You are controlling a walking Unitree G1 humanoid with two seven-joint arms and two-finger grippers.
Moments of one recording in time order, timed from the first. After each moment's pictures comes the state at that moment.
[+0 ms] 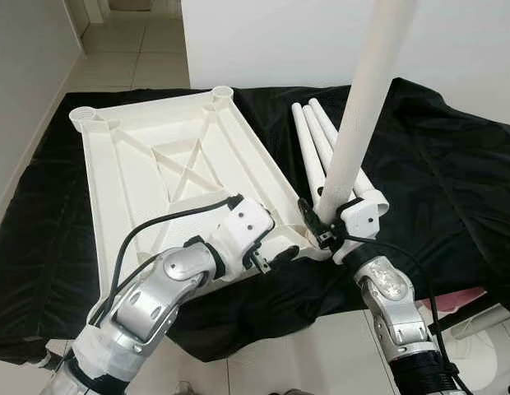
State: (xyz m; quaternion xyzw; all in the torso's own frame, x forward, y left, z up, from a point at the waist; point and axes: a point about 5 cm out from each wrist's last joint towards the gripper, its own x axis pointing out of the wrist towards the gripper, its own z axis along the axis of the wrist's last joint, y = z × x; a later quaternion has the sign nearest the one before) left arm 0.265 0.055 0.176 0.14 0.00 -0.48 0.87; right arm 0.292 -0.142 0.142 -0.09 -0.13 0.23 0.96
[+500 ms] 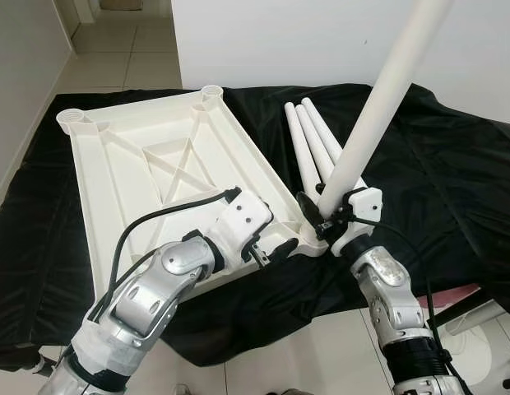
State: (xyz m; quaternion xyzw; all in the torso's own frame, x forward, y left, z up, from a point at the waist) left arm 0.269 0.057 0.182 0.14 -0.01 -0.47 0.87; right arm 0.309 -0.145 0.144 0.00 -0.09 0.21 0.97
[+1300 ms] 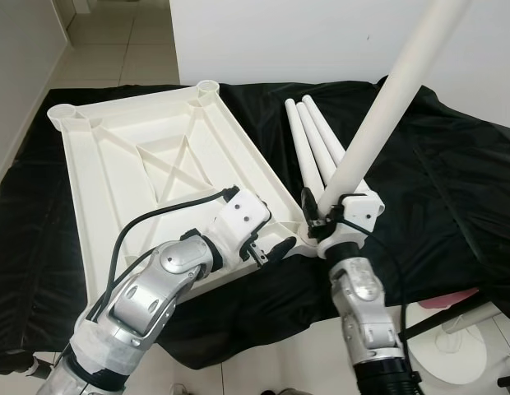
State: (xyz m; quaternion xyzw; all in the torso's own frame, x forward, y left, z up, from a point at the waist) left arm 0.269 0.058 0.182 0.14 -0.01 -0.46 0.87; right arm 0.291 -0.117 0.151 0.05 -0.12 0.02 0.99
